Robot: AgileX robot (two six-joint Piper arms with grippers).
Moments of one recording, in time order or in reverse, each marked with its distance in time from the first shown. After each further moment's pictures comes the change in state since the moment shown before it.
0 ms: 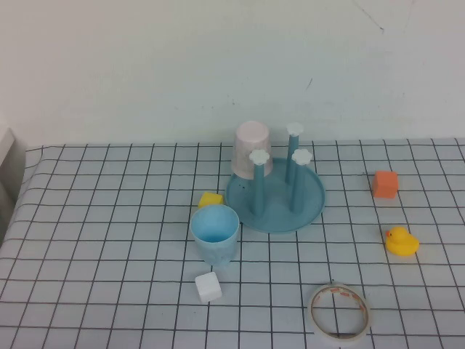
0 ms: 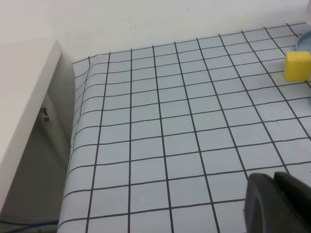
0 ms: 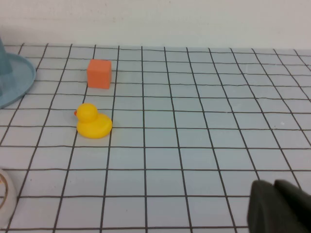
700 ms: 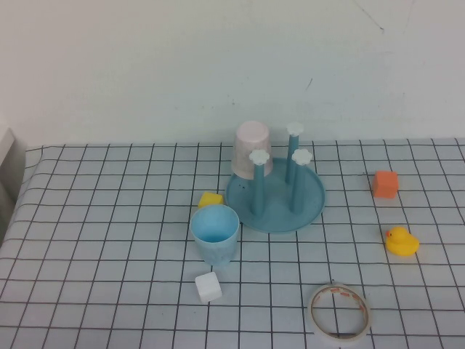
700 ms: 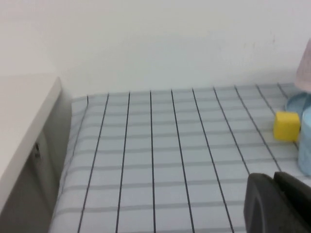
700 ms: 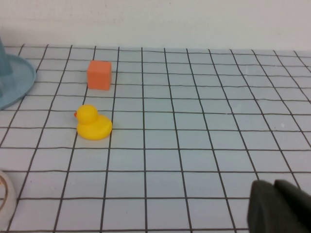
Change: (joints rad) right arm 0.000 0.000 0.000 0.000 -0.004 0.000; left arm 0.000 0.000 0.006 -0.051 -0.135 -0.052
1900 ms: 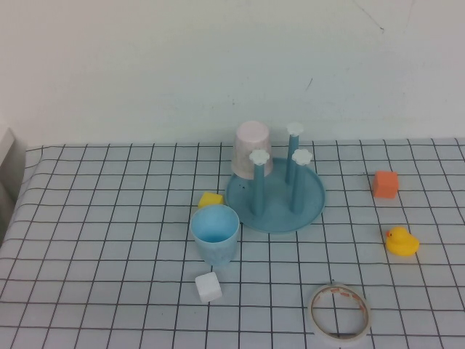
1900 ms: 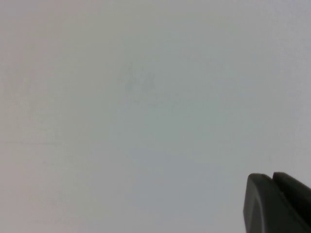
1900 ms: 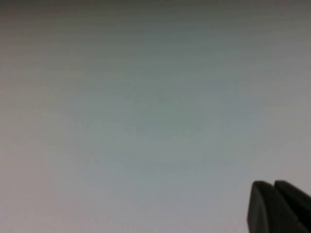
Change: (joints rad) right arm 0.000 -0.002 0.008 -0.008 -1.341 0.115; left arm 0.000 0.000 0.000 -0.011 -0.591 -0.054
